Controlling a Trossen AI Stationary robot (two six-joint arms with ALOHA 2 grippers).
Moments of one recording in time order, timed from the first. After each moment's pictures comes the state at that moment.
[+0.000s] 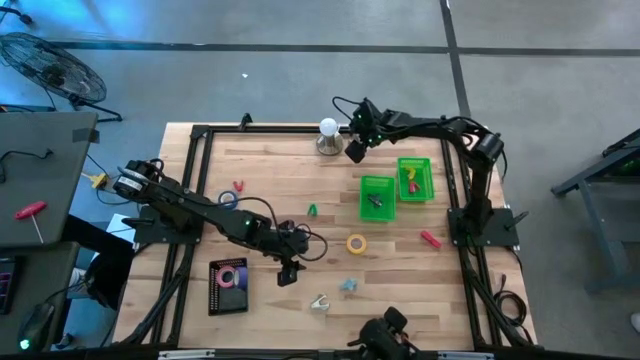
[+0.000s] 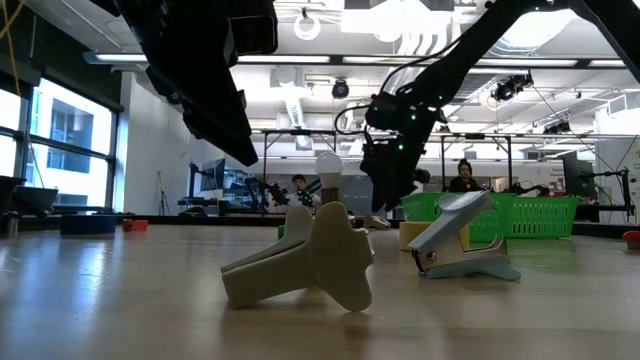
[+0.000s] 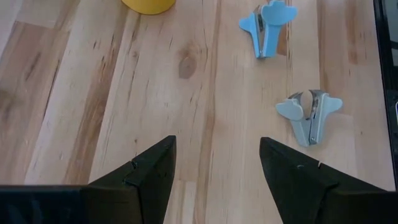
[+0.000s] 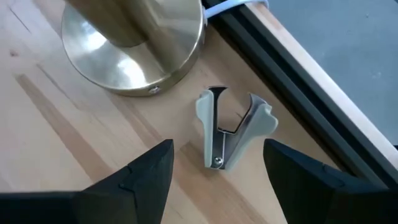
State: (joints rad) left arm -0.32 1.59 0.98 -0.24 -0.06 -0.48; right arm -0.70 1.93 1.26 -0.37 0.02 0.00
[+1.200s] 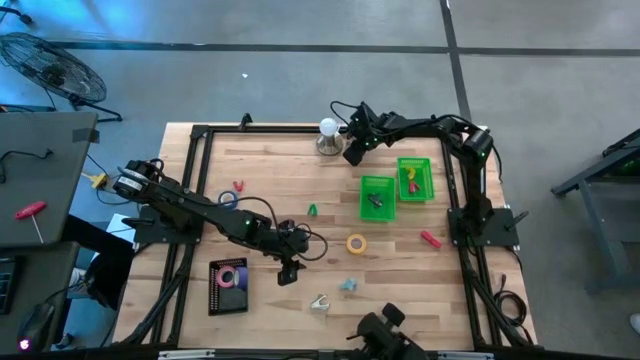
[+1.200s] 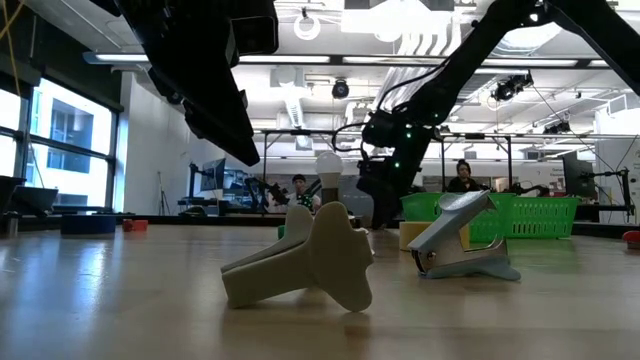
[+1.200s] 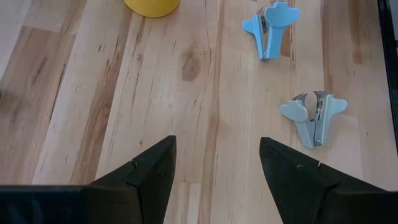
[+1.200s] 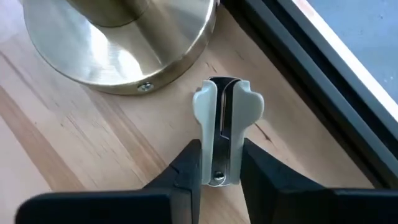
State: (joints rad) left arm -0.32 1.59 0.98 -0.24 -0.07 -0.47; right arm -0.73 2.04 1.26 -0.30 0.02 -0.07
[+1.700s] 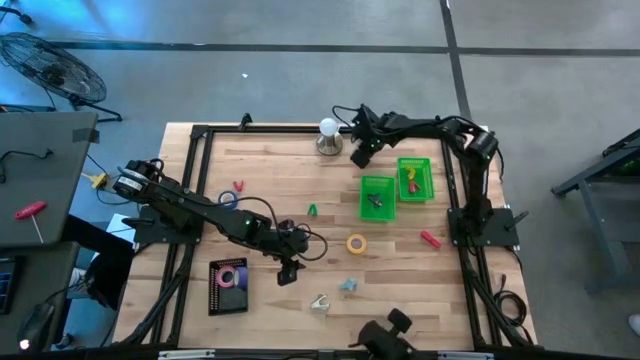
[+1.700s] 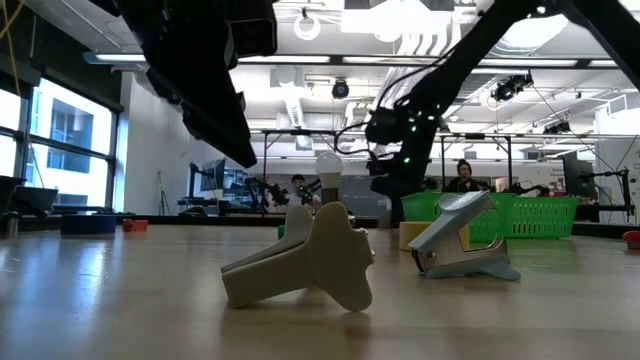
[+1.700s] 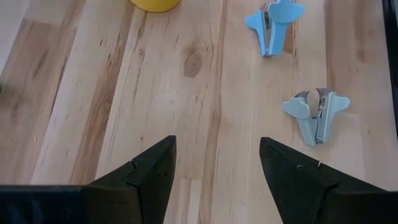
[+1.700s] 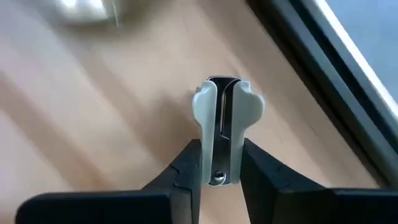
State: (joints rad) left arm -0.32 1.59 0.98 -0.26 -0.07 -0.48; right arm -0.70 1.97 1.26 -0.47 0.11 -0.06
